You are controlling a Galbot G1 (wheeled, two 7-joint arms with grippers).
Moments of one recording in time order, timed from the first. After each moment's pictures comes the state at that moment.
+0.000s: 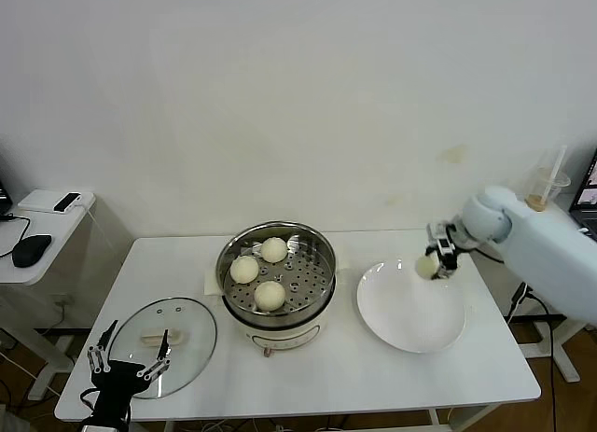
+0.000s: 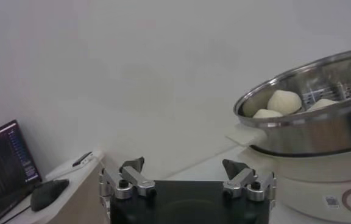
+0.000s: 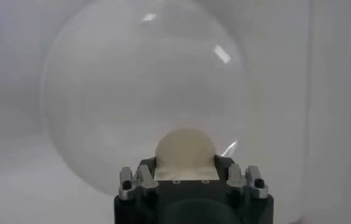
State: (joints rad) left arm 1.85 -1.32 -0.74 -2.27 0.12 0.08 -0.05; right arm 0.17 0.71 -0.76 1.35 -0.17 -0.33 -1.15
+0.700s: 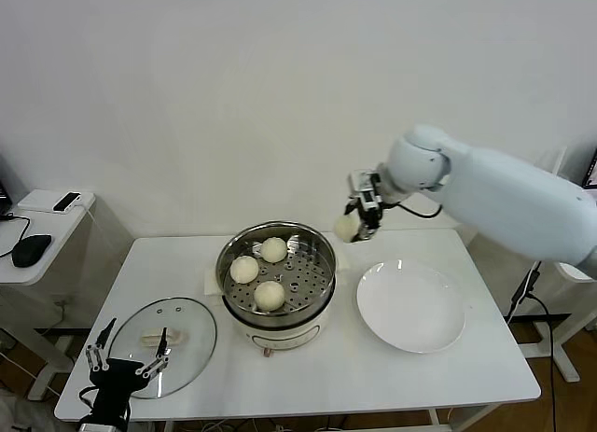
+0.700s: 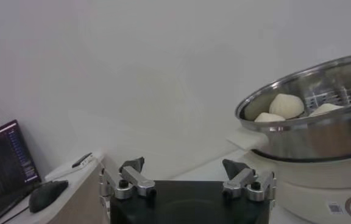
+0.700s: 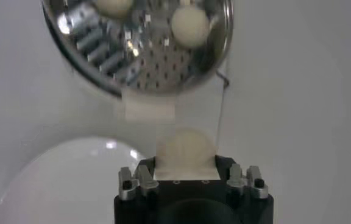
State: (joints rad) left arm 1.85 -1.33 -0.75 -2.28 0.11 0.09 -0.05; right arm 0.48 0.95 -1.03 1.45 0.18 -0.51 -1.03
